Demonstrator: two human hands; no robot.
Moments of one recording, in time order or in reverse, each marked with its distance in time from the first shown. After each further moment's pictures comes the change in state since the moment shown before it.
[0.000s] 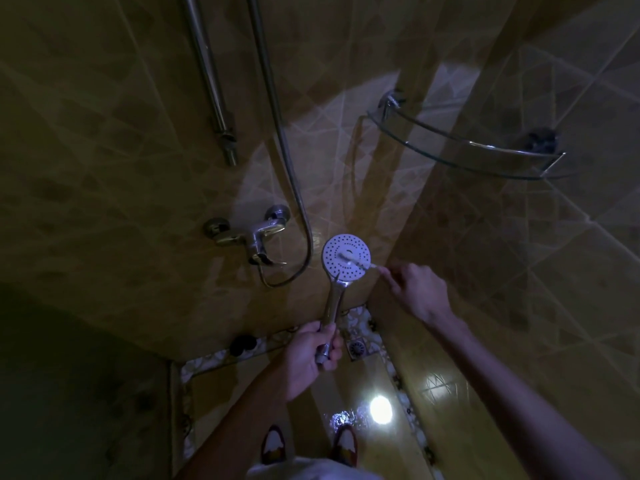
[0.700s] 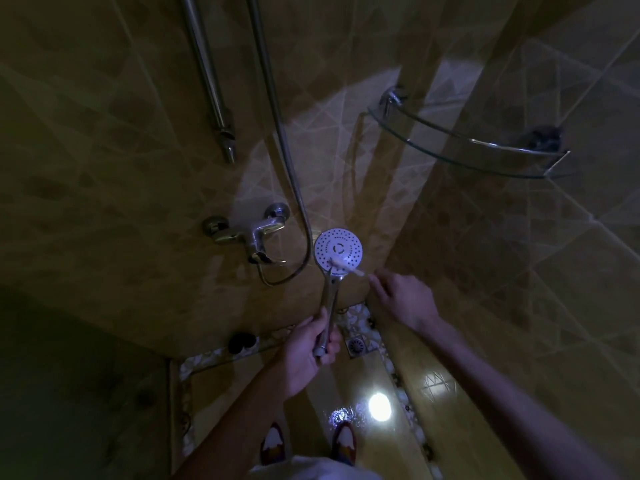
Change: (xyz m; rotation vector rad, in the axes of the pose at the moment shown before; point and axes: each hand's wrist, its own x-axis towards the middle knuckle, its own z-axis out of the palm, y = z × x) left_hand 0.005 0.003 -0.002 -0.072 -0.014 0.040; right_hand -0.004 -0.008 0.020 0.020 -0.132 -0.022
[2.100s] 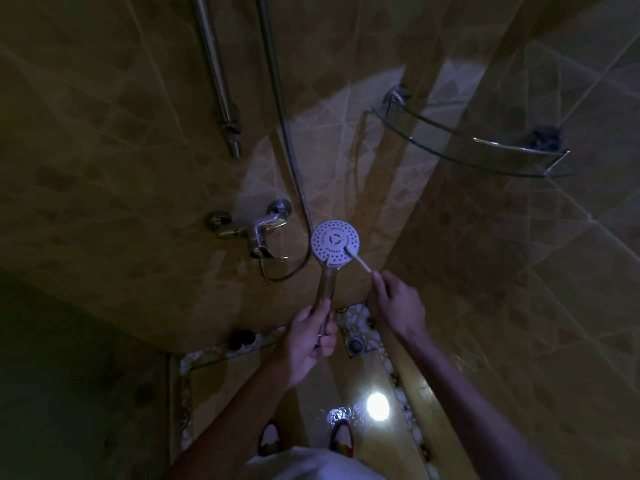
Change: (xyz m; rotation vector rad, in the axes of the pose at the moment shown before) left_hand -0.002 0.000 0.006 0.079 0.086 0.062; right_hand -0.013 -0.006 0.036 0.306 0.175 0.174
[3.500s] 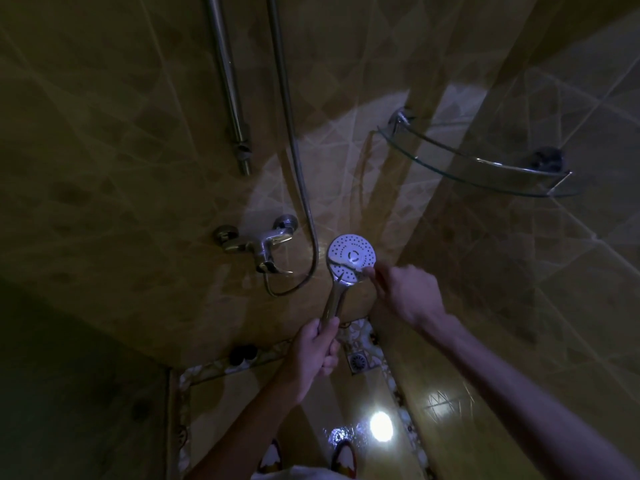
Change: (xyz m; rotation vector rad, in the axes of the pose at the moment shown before) left_hand -0.001 0.001 0.000 0.247 0.092 0.112; right_hand 0.030 -0.047 -0.052 -0.501 -0.014 -0.336
